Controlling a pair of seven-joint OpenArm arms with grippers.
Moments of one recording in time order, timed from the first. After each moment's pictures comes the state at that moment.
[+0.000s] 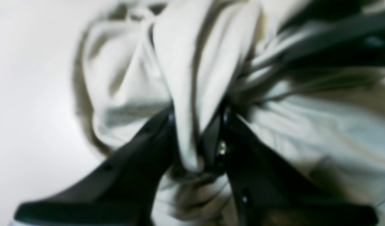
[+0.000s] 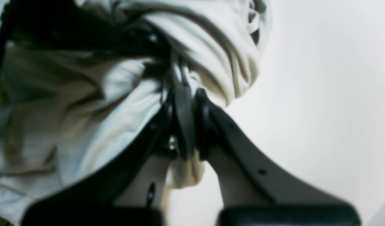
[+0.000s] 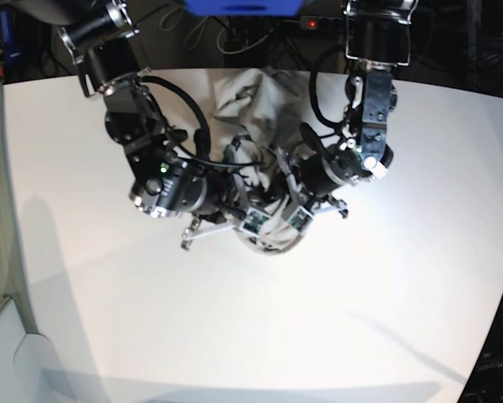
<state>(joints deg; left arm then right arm) -2.3 -0.6 2.1 81.3 1.3 -39.4 28.3 10.6 5.6 -22.8 95.0 2.6 40.1 -59.9</state>
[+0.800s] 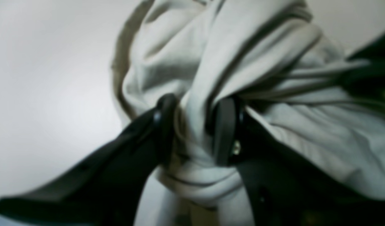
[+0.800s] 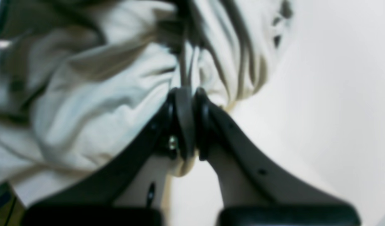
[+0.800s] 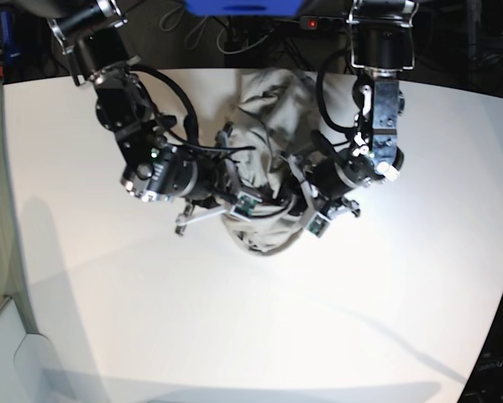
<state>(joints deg) -4.0 -0.6 -3.2 75.9 0.5 -40.3 27.1 7.1 8.7 -23.1 96.7 3.0 40.1 -56.3</state>
